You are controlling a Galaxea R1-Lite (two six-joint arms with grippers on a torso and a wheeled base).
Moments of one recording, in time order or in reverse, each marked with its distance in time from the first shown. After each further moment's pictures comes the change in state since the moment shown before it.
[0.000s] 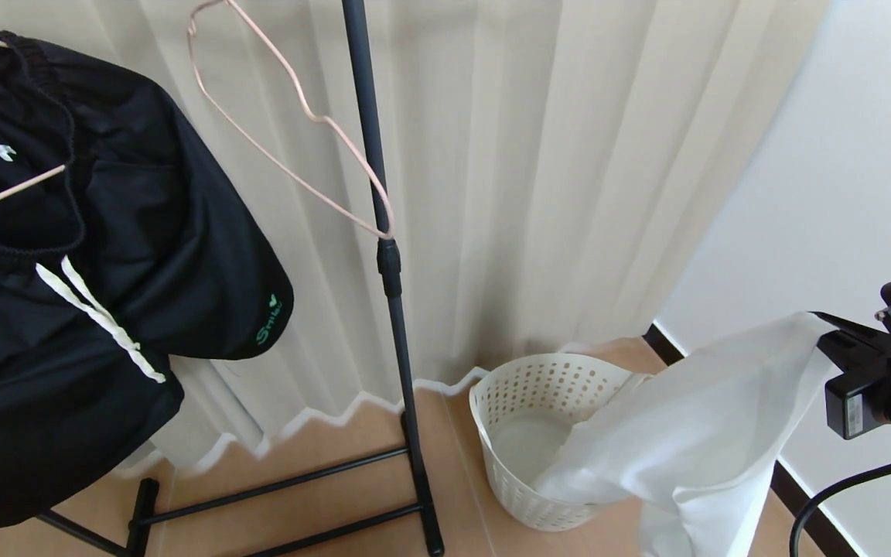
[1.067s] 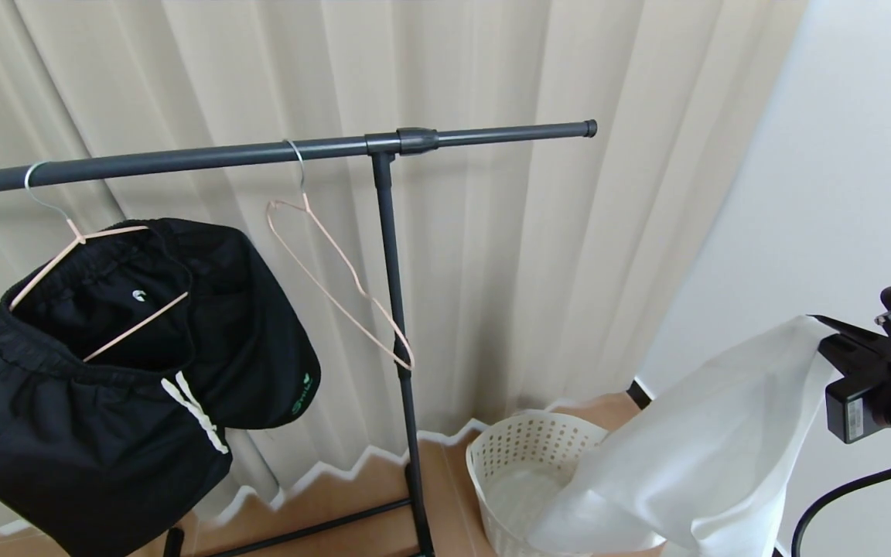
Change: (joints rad) left arm 0.001 0.000 0.000 -0.002 0.006 -0.003; right arm 0.000 -0.001 0.008 0.000 0.000 0.000
